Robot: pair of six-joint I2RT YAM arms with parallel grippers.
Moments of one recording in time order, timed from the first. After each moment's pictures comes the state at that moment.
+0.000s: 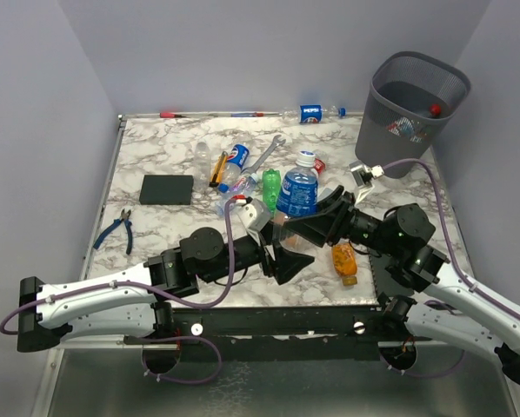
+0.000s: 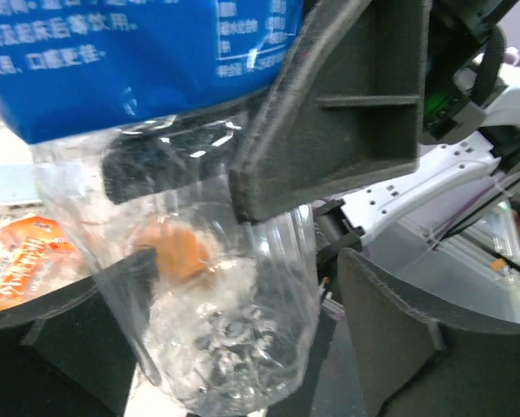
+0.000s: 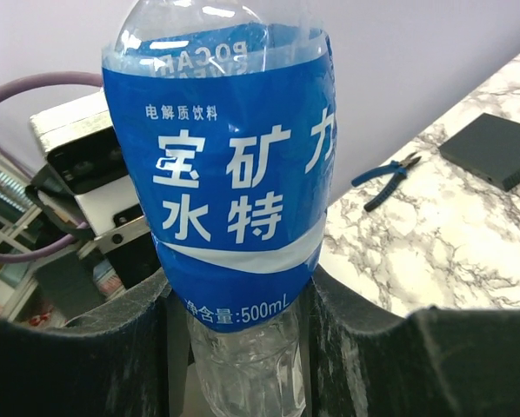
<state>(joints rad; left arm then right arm) -1.29 0.88 0.80 0.11 -0.09 -0.39 0.88 0.78 0.75 0.26 -0.30 0.73</state>
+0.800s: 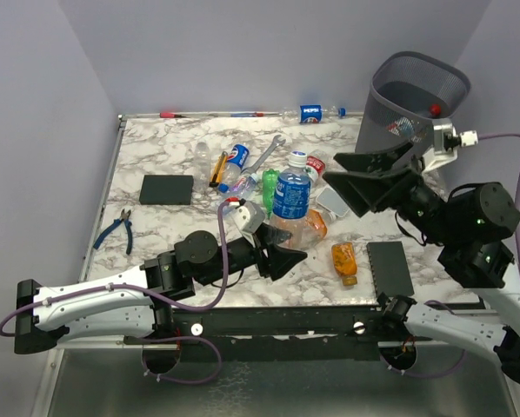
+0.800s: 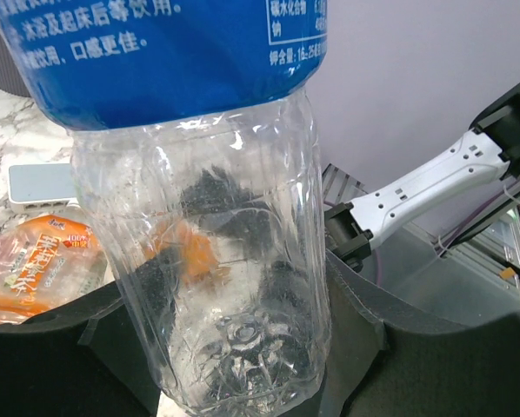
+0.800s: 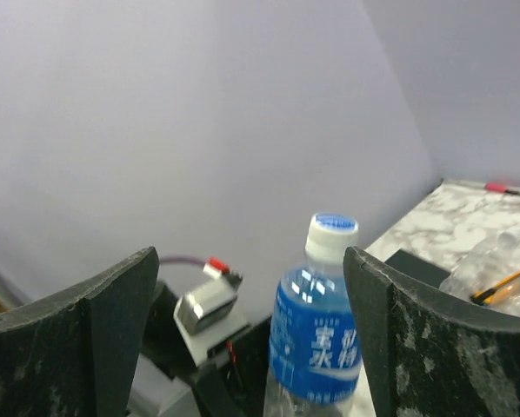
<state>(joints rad) -1.29 0.85 0.77 0.12 -0.13 -0.38 0.88 0.77 1.18 -0.04 -0.09 0.58</state>
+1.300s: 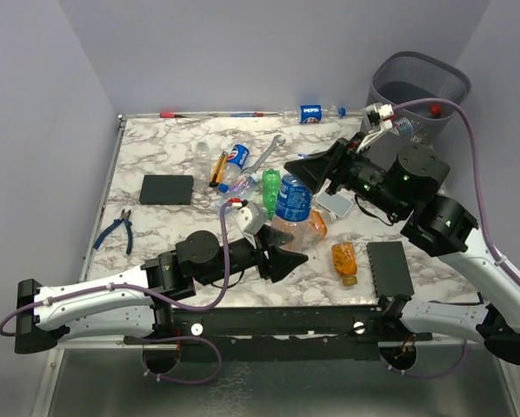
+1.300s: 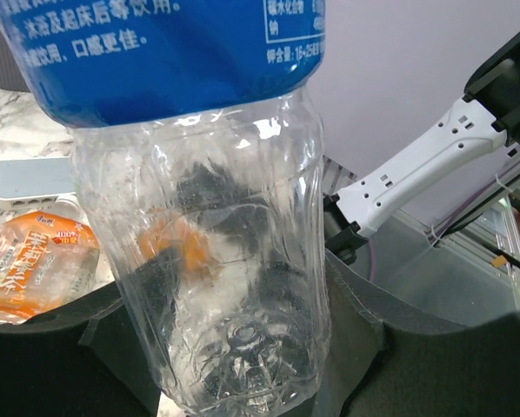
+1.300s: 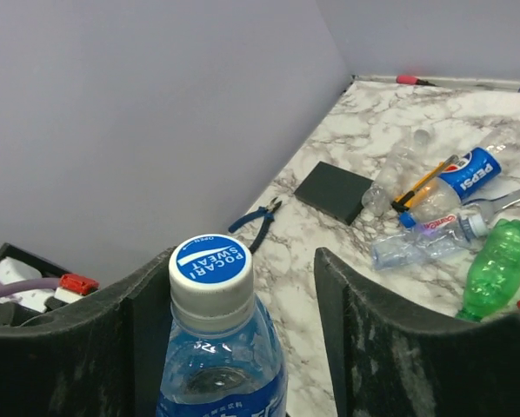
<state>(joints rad) -1.29 0.86 0.77 0.12 -0.10 -0.38 0.88 1.06 1.42 -0.34 0.04 0.53</state>
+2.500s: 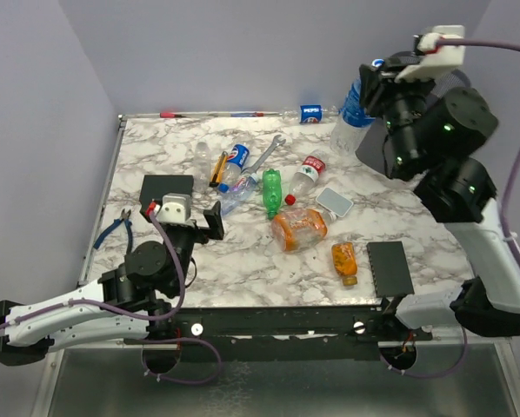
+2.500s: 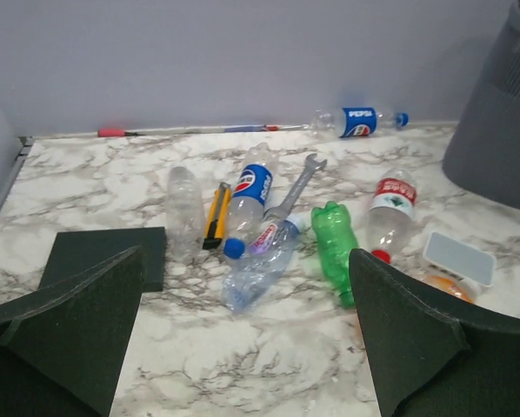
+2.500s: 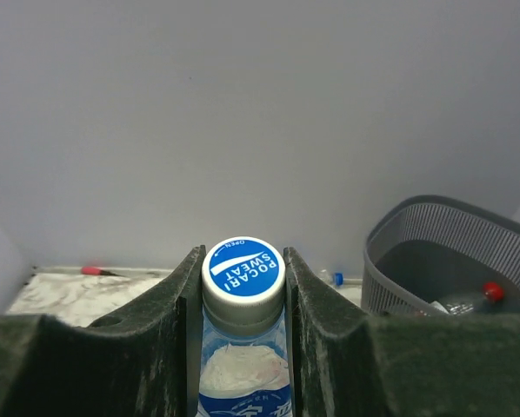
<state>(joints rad) -1.30 0.56 0.76 -0.05 -1.12 0.03 0.85 1.28 1.96 -0.38 0.70 -0.14</state>
